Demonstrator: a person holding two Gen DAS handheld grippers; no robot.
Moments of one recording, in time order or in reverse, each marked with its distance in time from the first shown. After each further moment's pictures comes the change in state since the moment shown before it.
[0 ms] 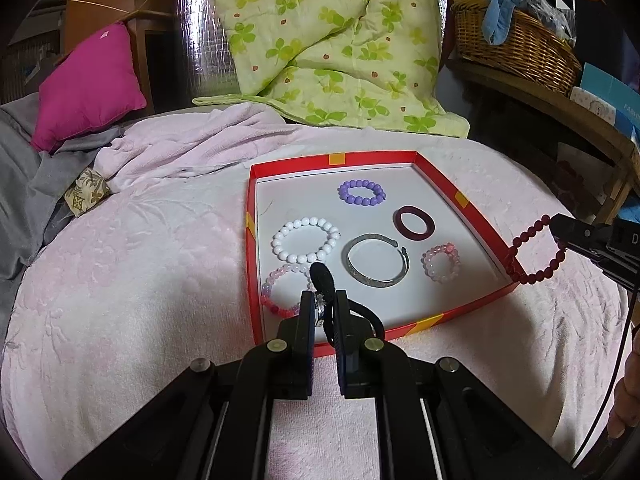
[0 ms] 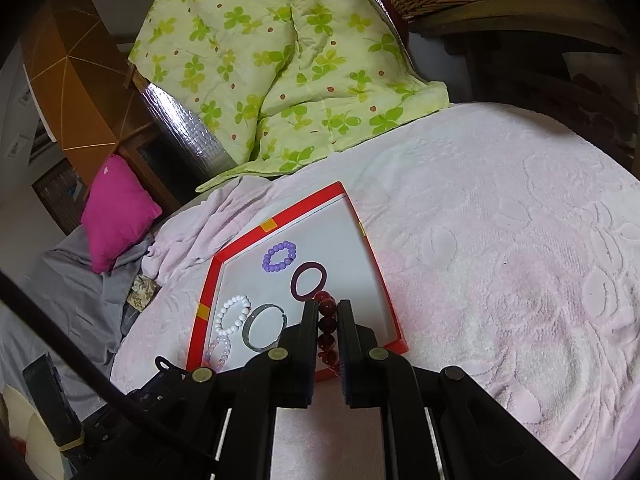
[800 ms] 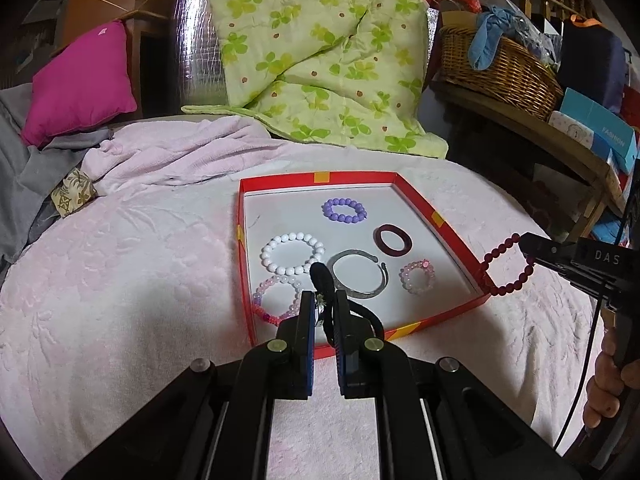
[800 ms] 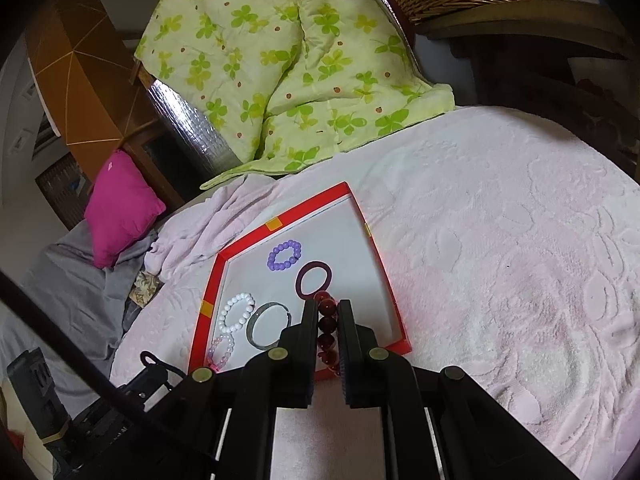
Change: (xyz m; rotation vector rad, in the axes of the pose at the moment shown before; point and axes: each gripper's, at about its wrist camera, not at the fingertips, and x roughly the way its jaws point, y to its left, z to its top) left arm -0.019 0.013 0.001 -0.033 -0.055 -0.106; right arm -0.003 0.003 0.000 -0.013 0.001 0.011
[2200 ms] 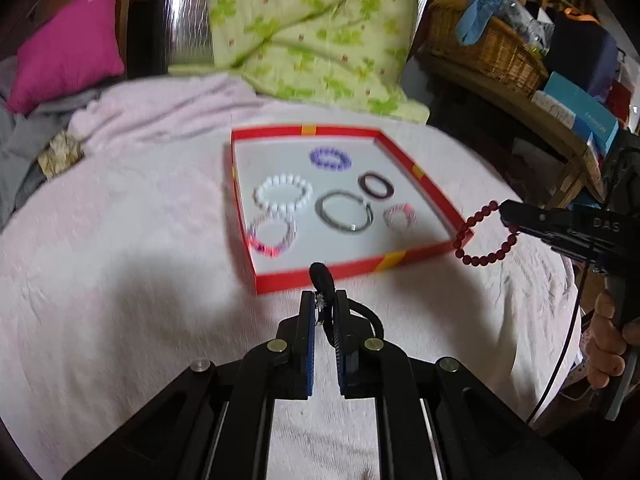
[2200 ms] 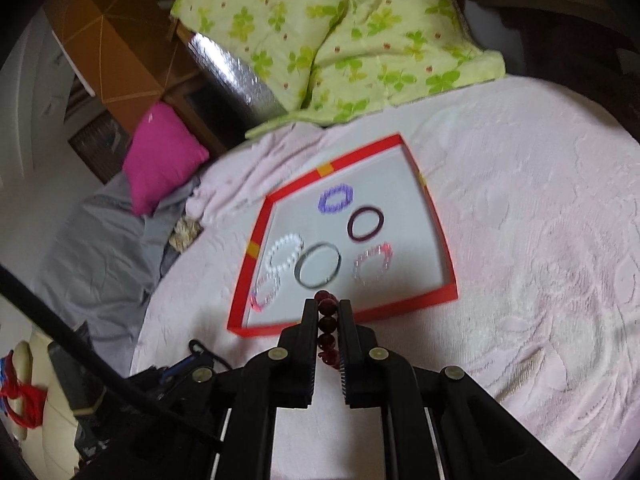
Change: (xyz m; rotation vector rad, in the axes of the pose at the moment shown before) left arm -0.023 0.013 -0.027 -0.007 0.113 -0.093; right arm -0.007 0.020 -0.017 -0.071 0.158 0.144
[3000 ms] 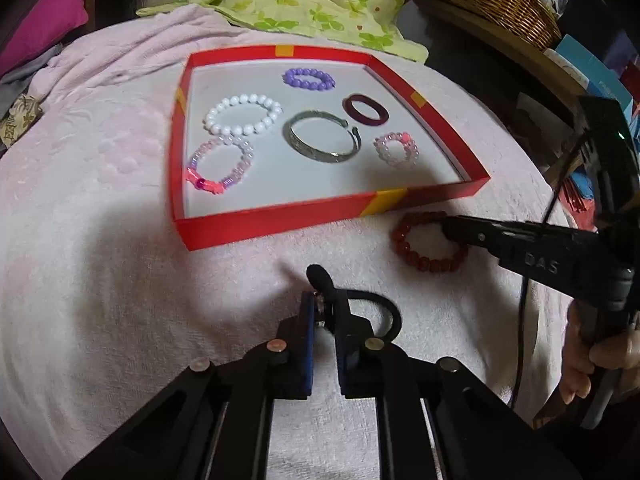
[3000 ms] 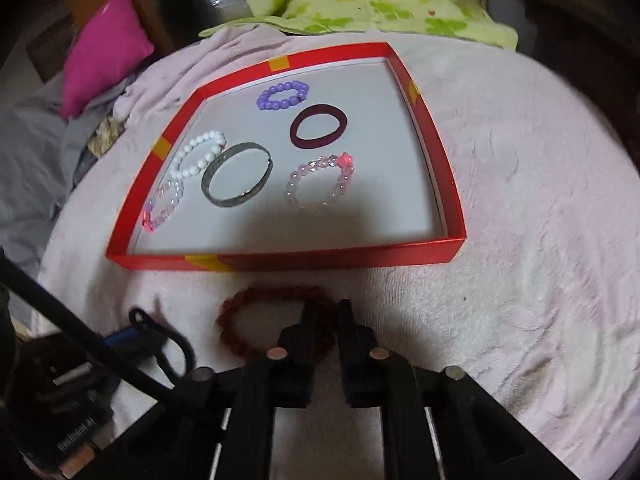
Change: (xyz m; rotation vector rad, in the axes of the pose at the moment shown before) left arm 0.068 -0.017 -0.016 -0.012 0.226 -0.042; right arm 0.095 -0.008 -0.027 -0.192 0.278 -0.285
